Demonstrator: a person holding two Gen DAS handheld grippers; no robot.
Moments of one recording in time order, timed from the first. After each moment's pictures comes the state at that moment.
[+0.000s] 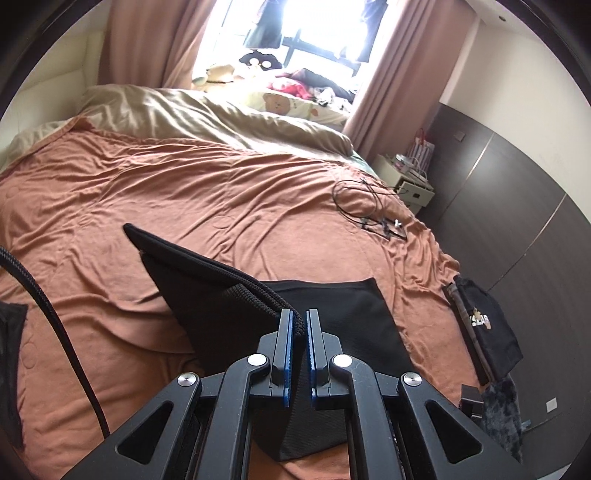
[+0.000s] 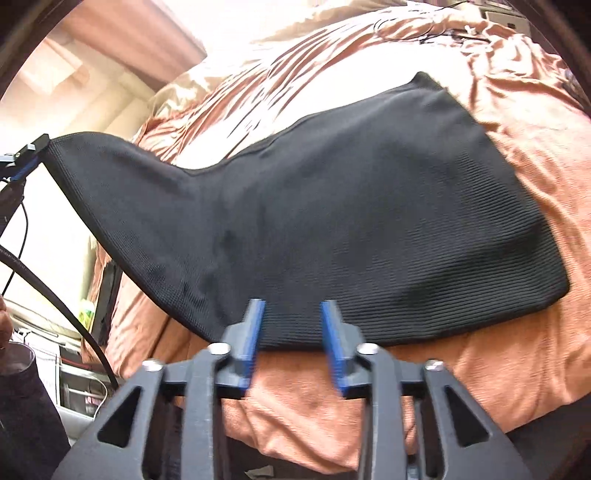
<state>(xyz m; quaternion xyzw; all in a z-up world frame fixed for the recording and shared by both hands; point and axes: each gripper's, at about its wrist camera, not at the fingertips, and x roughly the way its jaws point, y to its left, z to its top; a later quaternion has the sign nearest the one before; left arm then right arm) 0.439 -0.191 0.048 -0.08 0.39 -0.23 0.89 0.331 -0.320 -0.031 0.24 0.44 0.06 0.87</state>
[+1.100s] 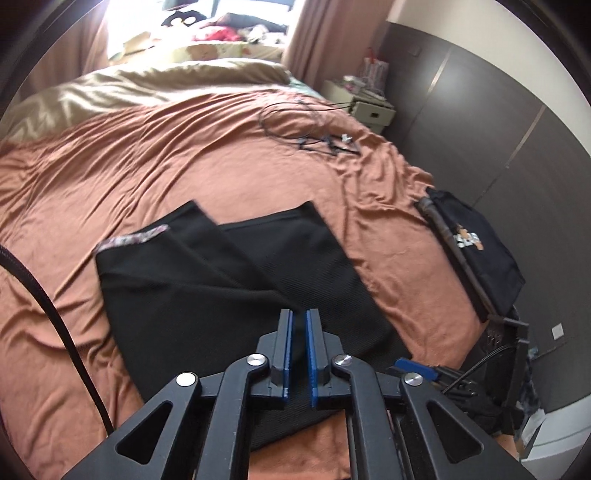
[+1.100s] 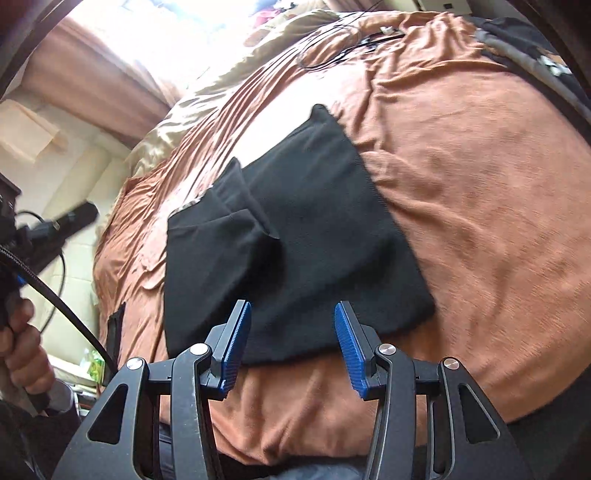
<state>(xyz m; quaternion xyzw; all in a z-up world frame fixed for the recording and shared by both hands) 0.436 -0.323 -0.021 0.02 0.48 -0.29 0.83 0.267 -0.414 -0.022 0.32 0.40 0.01 0.86</state>
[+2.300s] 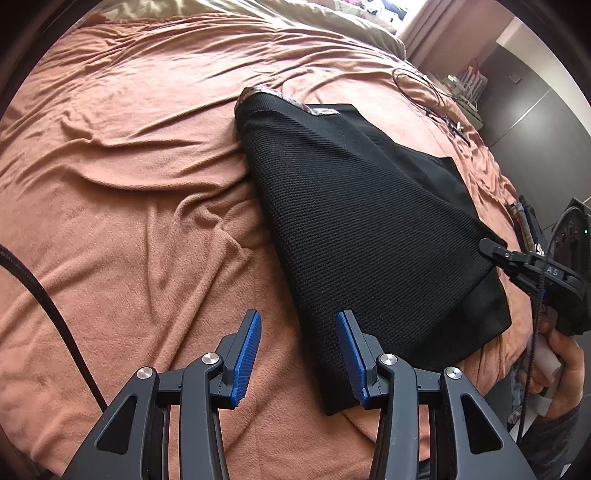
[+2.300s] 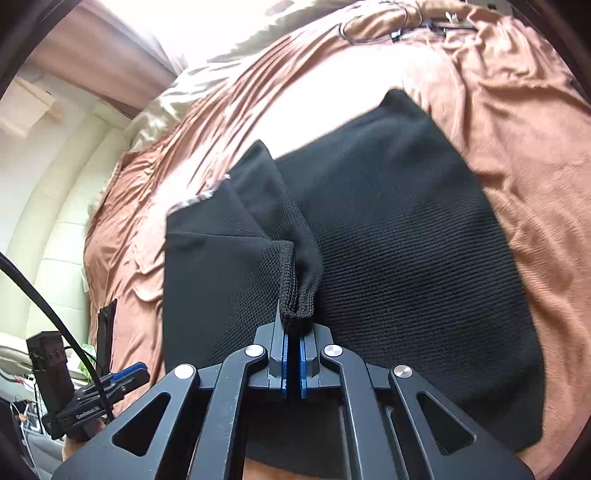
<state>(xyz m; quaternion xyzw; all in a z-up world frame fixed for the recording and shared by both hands) 0.430 -0.174 -0.141 -0.06 0.56 -0.18 0.81 0.399 -0.379 -0.034 0.28 0.43 0.03 0.86</state>
